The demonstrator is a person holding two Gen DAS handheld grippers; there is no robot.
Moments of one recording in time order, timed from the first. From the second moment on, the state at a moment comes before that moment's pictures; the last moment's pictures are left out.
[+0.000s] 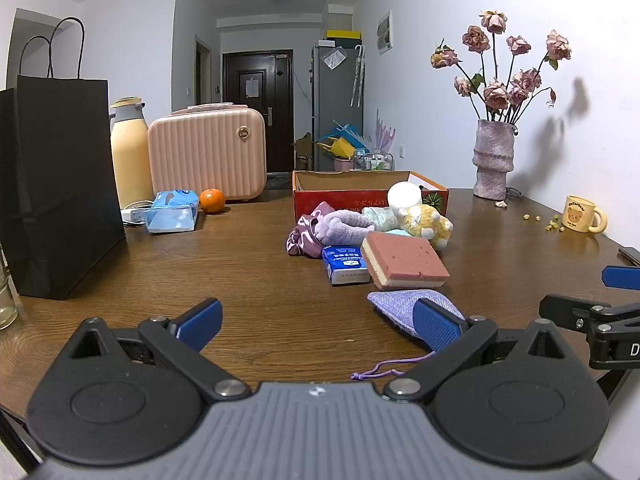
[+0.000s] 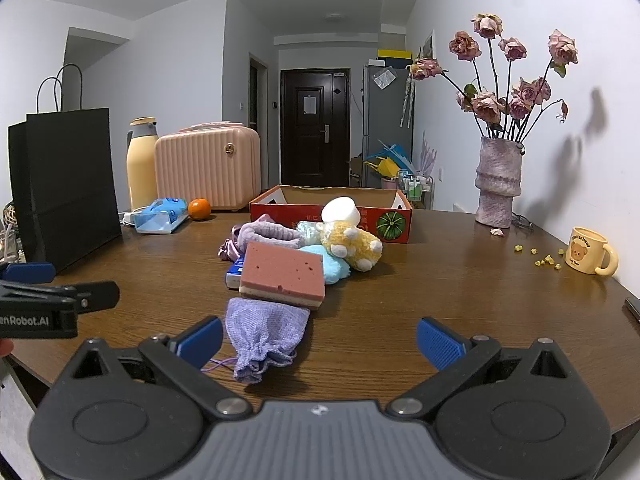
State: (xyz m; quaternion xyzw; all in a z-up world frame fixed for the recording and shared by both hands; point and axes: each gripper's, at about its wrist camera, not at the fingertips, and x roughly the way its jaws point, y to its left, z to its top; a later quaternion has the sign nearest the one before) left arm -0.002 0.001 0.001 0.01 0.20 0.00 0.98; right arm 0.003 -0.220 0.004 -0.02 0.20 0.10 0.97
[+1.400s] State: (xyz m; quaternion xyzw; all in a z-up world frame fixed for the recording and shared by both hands) left arm -0.007 0.000 0.013 0.01 0.19 0.00 0.98; right arm 0.002 -0.219 0.005 -0.02 0.20 0.10 0.98
